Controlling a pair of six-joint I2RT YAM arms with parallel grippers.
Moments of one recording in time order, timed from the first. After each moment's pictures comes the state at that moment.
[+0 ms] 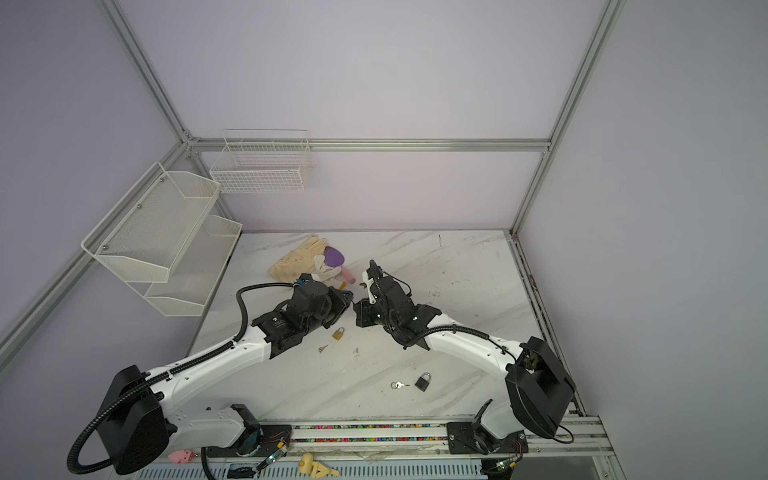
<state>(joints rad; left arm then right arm) -0.70 1.28 0.89 -0.16 -0.17 -1.33 0.86 1.47 1.01 -0.11 -0.08 0.64</state>
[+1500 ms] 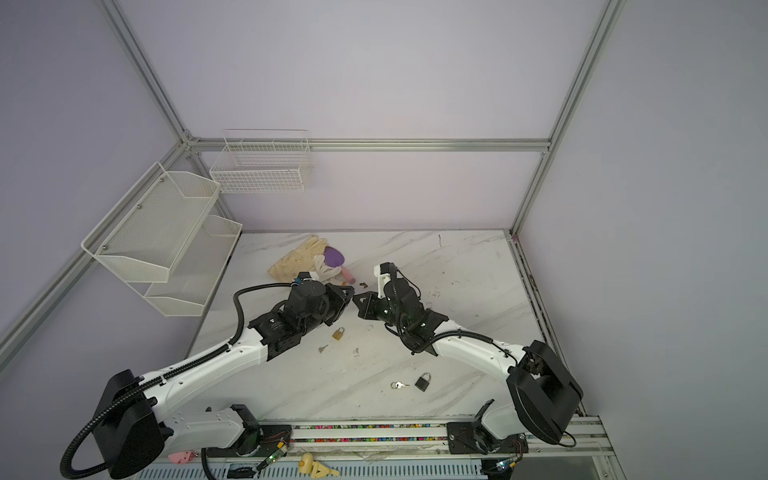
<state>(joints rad) -0.73 1.24 0.89 -0.12 -0.16 -1.41 0.81 1.42 0.87 0.25 -0.18 0.92</state>
